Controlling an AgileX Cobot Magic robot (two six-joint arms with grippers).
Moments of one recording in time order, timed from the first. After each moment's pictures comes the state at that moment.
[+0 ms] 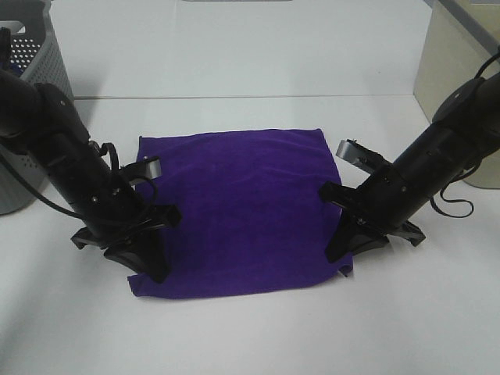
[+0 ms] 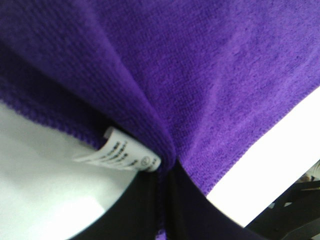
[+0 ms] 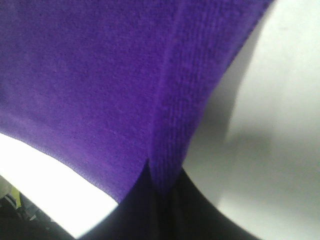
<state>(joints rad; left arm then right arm) -0.28 2.15 -1.17 -0.71 0.90 0.47 0.16 2.09 -1.06 0.82 0.83 -0.55</state>
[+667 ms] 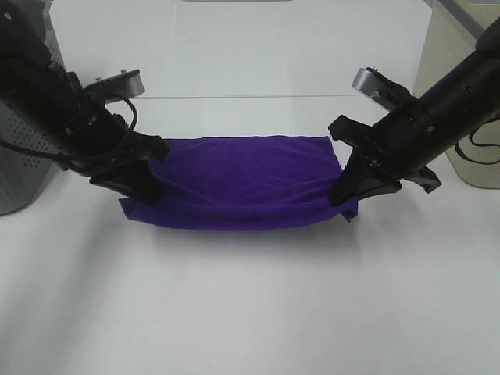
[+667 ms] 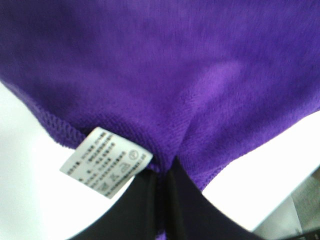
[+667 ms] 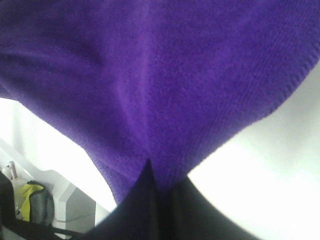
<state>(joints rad) -0.28 1.89 -1.20 -0.63 0.80 0.44 0.16 1.84 -1.07 0.81 0.87 -0.48</state>
